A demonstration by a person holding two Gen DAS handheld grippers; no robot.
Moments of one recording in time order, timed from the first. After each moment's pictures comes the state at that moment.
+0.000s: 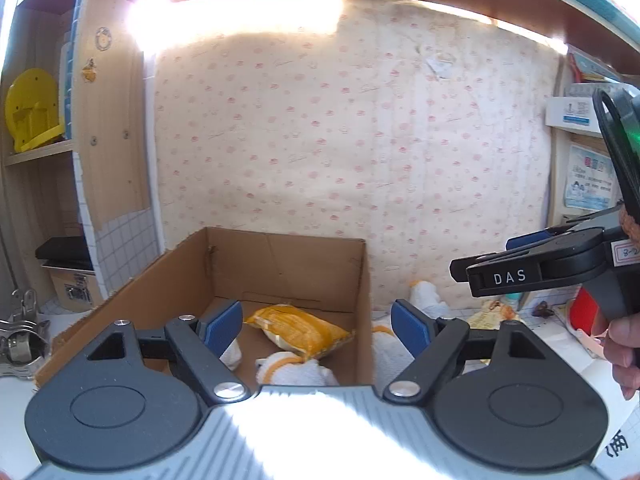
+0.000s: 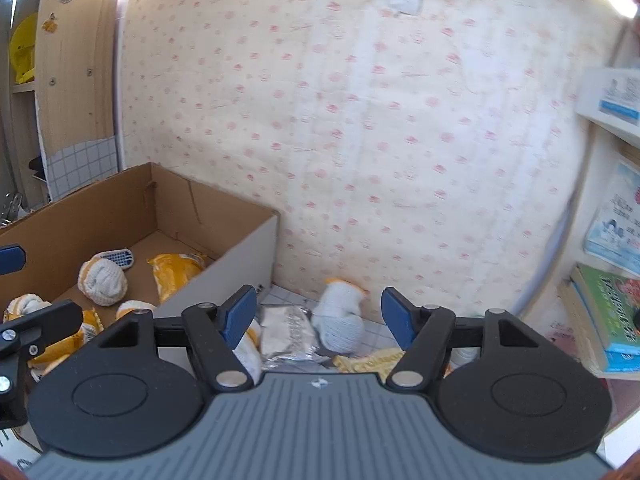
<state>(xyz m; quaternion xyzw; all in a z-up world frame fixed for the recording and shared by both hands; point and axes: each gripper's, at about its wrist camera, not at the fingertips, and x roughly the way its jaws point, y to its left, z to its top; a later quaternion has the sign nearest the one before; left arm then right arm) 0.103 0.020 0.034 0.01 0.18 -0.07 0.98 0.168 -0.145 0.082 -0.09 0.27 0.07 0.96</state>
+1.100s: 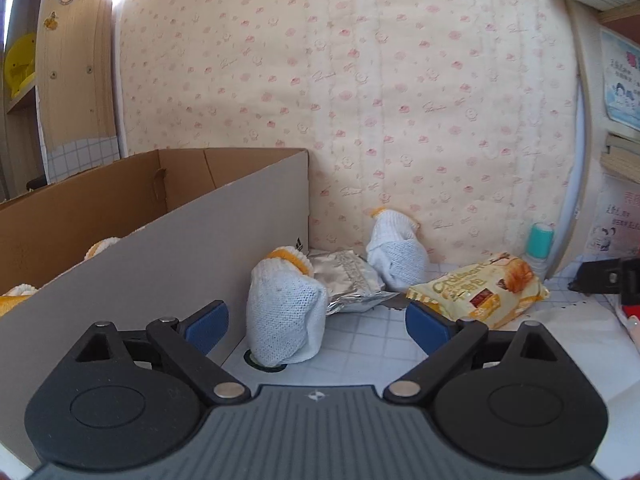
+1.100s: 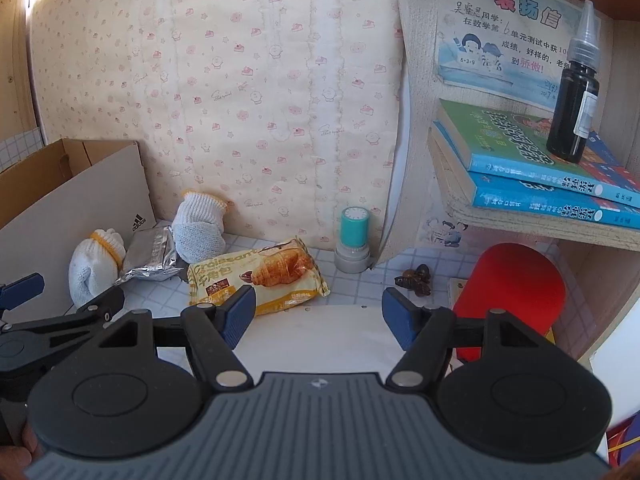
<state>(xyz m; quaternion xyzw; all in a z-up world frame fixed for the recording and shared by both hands) 0.162 -0.123 -0.067 0.00 0.22 0.07 0.97 0.160 -0.299 0.007 -0.01 0.30 0.03 0.95</state>
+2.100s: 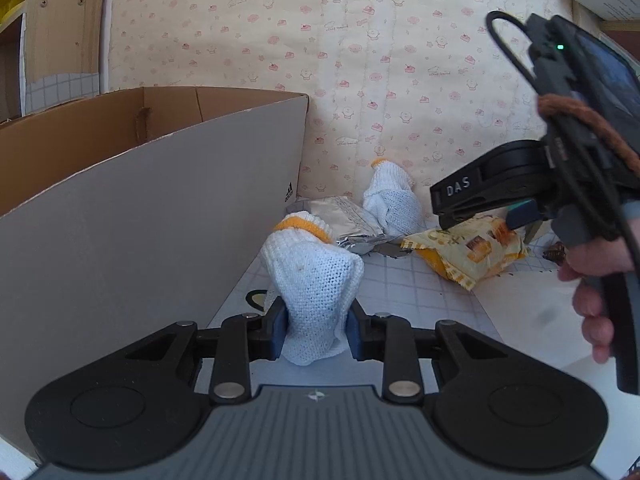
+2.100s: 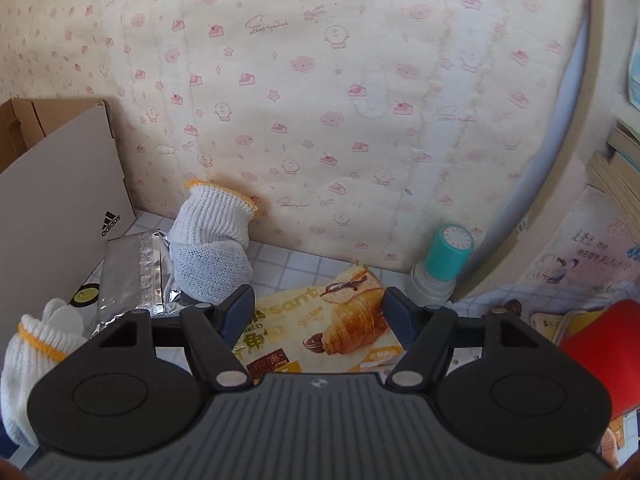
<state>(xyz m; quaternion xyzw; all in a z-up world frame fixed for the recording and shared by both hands) 0.144 -0.082 -0.083 -0.04 0.27 -0.01 0.96 0.276 -0.210 -0.023 -0.06 0.37 -0.01 0.92</state>
